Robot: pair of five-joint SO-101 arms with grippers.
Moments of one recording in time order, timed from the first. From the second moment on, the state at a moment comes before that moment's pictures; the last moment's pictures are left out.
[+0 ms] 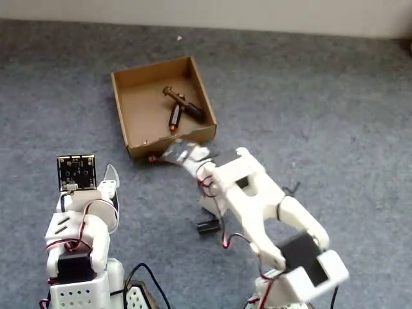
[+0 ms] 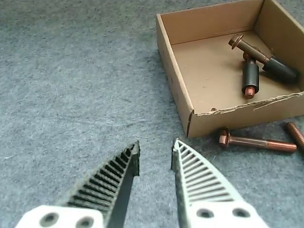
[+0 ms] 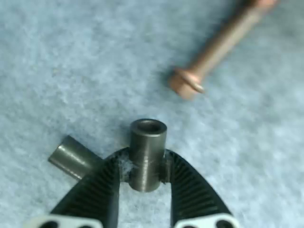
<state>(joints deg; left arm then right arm) -14.2 -100.3 85.3 55.7 0.9 -33.1 -4.2 34.6 60.5 30.0</state>
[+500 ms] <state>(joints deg) -3.3 -100.4 74.2 61.1 -2.1 -18.8 -23.6 39.6 62.9 -1.6</state>
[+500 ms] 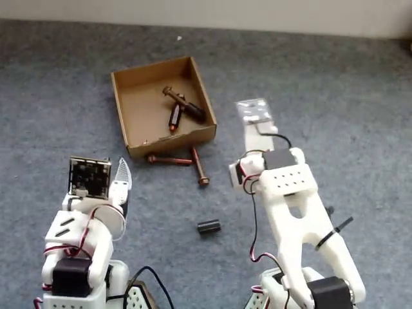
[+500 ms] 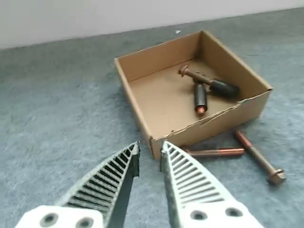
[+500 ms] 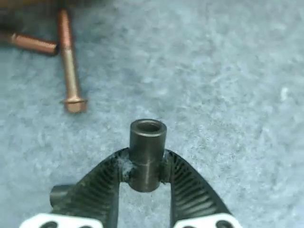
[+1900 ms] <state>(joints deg) 10.2 -0.7 24.2 66.1 51.3 -11.6 -23.6 51.3 48.0 -14.4</state>
